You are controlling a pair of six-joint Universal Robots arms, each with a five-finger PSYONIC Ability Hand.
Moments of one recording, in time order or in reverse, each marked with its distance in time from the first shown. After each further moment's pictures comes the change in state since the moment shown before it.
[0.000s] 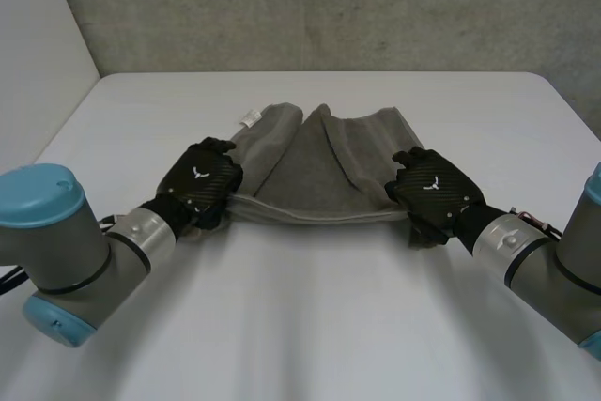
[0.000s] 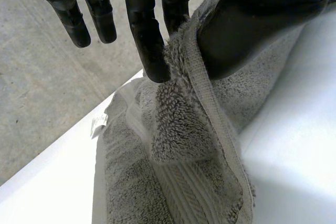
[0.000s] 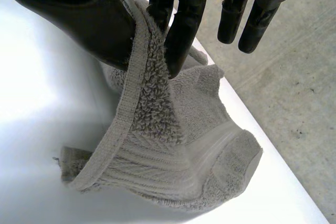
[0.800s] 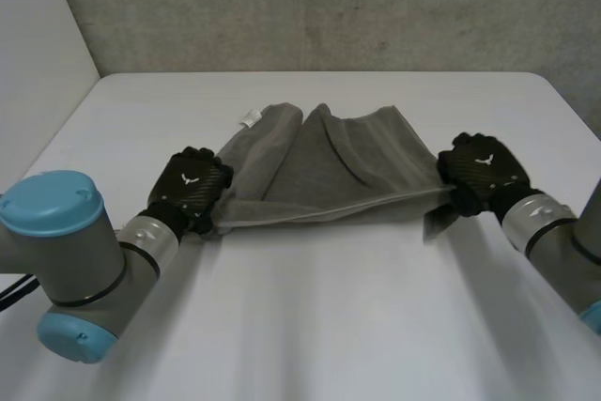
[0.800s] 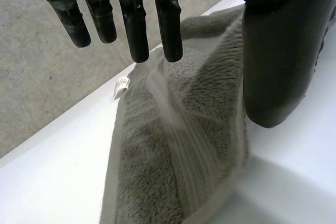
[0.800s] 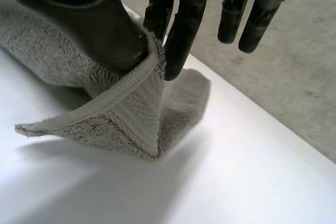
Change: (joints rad) left arm -0.075 0.012 -0.006 -0.043 -0.262 -0.061; right arm -0.064 0.015 -0.062 0.018 0.234 0.292; left_hand -0.725 -0.827 0.000 0.000 -0.865; right_hand -0.001 -0.029 0.000 0.000 -0.021
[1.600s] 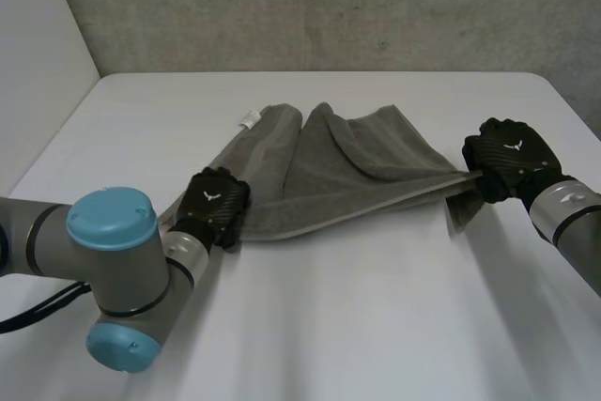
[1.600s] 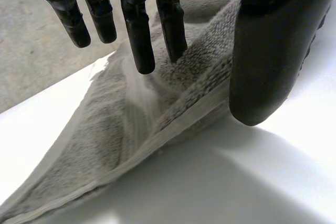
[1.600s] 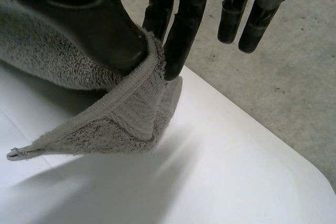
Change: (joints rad) left arm -0.115 -0.131 0.085 -0.004 -0.151 -0.118; right arm -0.071 -0.050 -0.010 0.034 -0.014 -0.002; left_hand 0.143 0.148 0.000 0.000 0.184; right_hand -0.001 0.000 0.000 0.000 0.000
